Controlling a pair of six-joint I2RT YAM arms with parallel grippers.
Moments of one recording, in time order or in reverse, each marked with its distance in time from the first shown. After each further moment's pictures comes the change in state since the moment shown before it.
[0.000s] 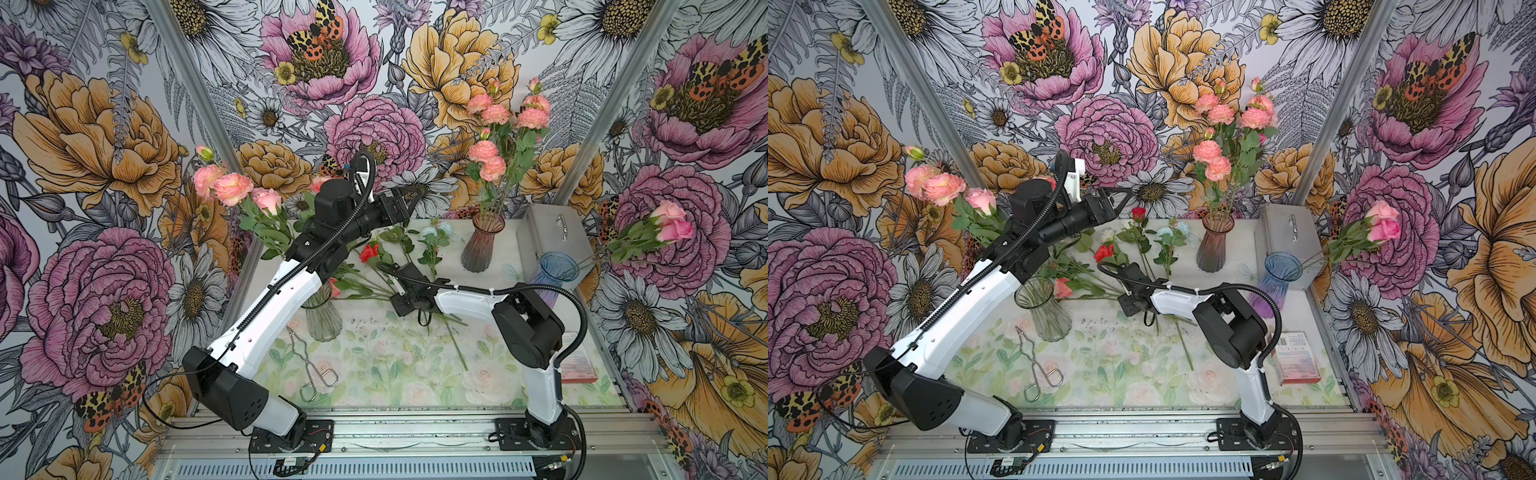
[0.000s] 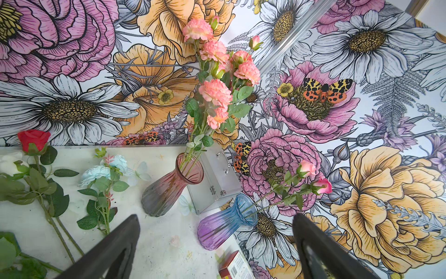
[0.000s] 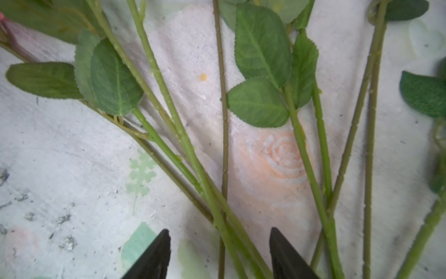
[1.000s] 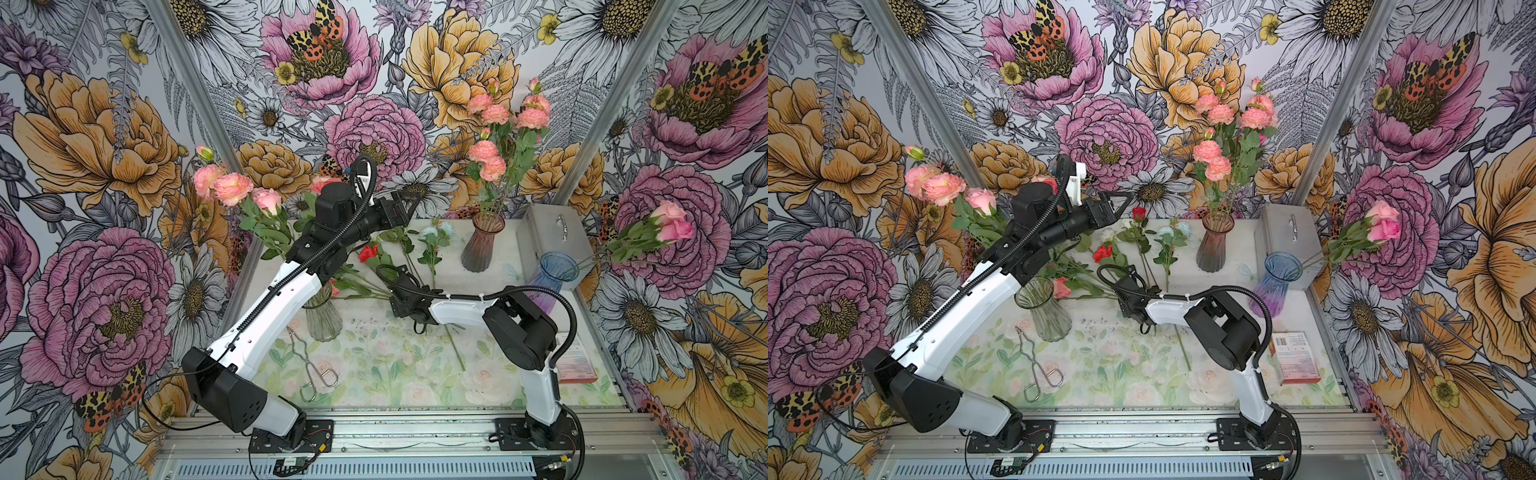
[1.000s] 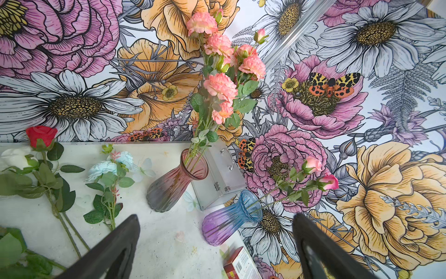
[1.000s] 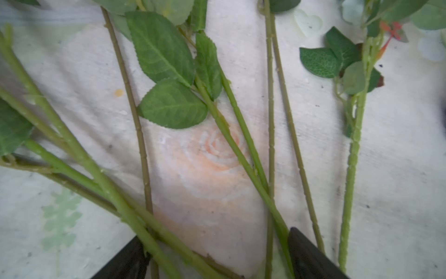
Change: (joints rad) left arm -0.003 -0.017 -0.034 0.002 0.000 0.018; right arm 0.074 0.016 -0.085 0.087 0.353 0.229
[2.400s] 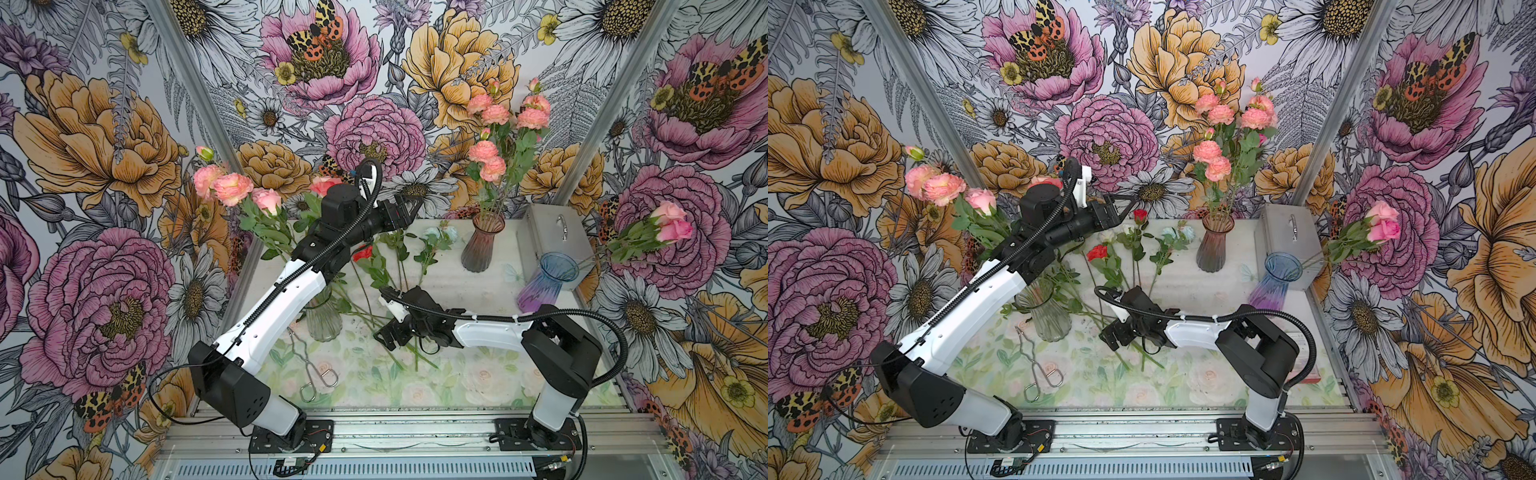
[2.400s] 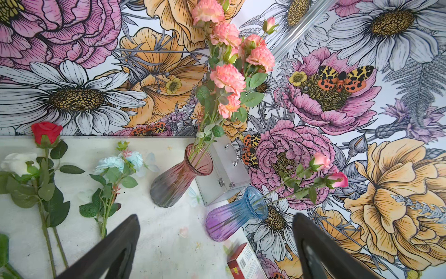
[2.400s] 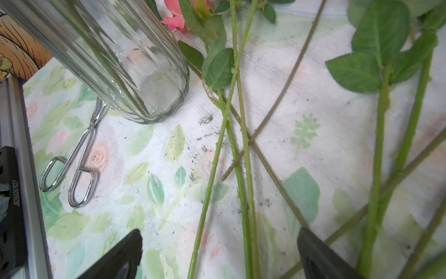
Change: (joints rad) left arm 0.003 0.028 -0.003 0.000 0.000 0.008; right arm 0.077 -0.251 -0.279 0.267 -0.632 -0.182
